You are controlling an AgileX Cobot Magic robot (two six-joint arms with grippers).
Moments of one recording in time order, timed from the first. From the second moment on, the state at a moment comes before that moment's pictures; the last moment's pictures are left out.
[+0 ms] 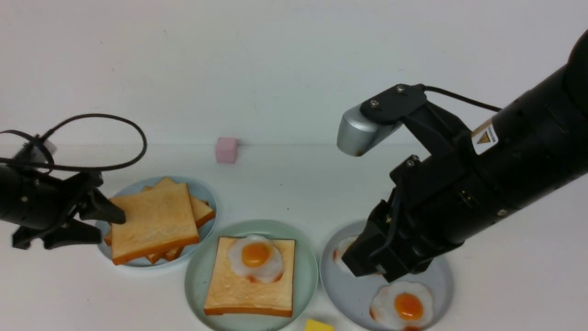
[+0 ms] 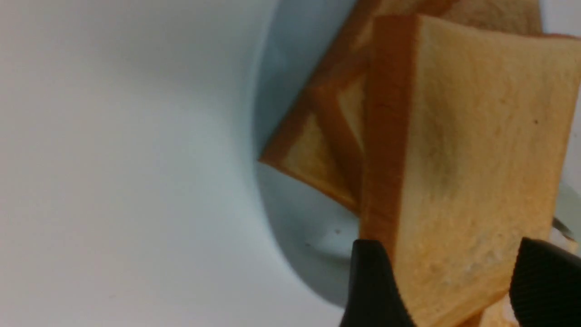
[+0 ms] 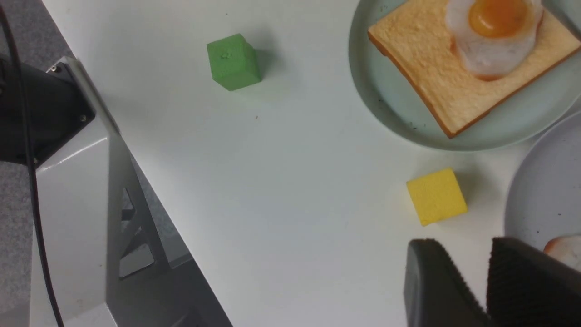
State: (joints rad) right arm 0.62 1.39 -1.25 0.49 1.03 -0.42; left arm 0.30 1.83 -1.08 -0.90 0.83 0.51
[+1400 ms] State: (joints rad) right arm 0.55 1.28 -1.25 0.45 1.04 -0.34; left arm 0.00 1.78 -1.05 -1.02 1.01 0.80
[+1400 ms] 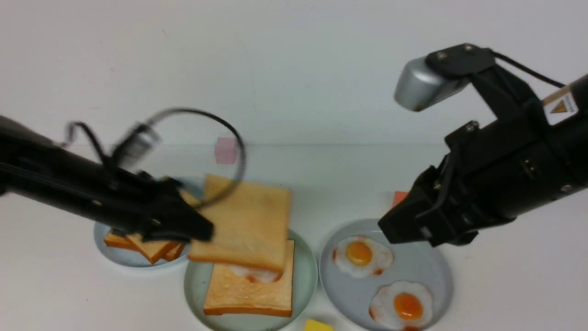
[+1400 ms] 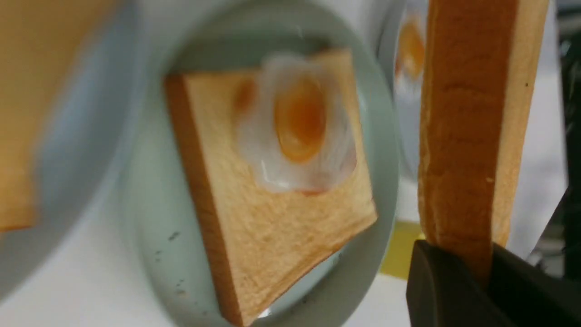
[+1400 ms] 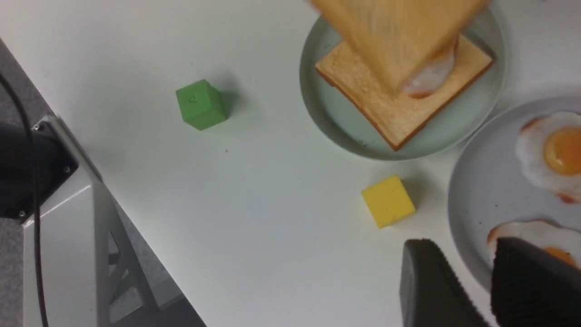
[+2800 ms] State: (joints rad) right arm 0.55 1.28 -1.25 0.46 1.02 -0.34; left arm -0.06 1.85 -1.09 -0.81 0.99 0.55
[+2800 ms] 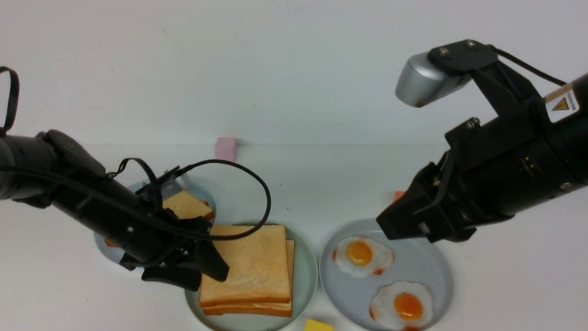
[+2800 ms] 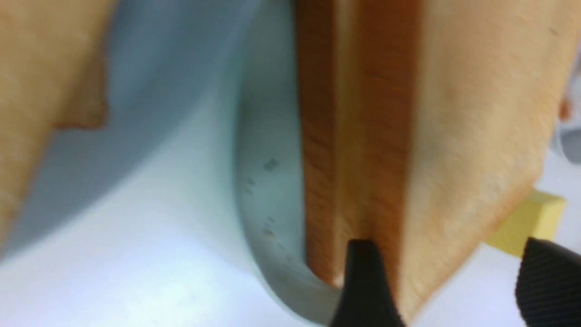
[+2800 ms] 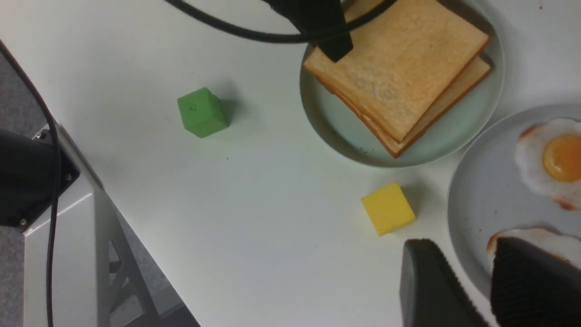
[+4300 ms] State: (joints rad) right arm 0.55 0.20 -0.41 0.09 0.49 0.07; left arm -0.35 0.28 -0.65 -0.21 1.02 -0.24
